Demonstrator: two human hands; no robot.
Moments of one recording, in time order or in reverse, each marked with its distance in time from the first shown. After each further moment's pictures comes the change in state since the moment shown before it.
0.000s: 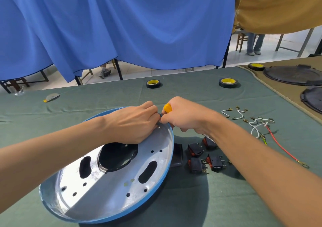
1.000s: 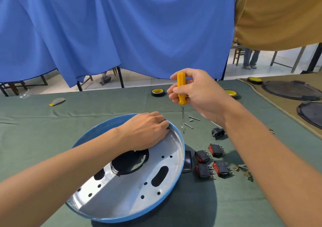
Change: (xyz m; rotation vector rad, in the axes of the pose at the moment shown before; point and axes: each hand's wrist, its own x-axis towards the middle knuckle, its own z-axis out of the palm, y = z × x) left_hand -0.004 0.010 0.008 -0.163 0.050 -0.240; right_hand -0.021 -0.054 -0.028 0.416 0.310 -0.238
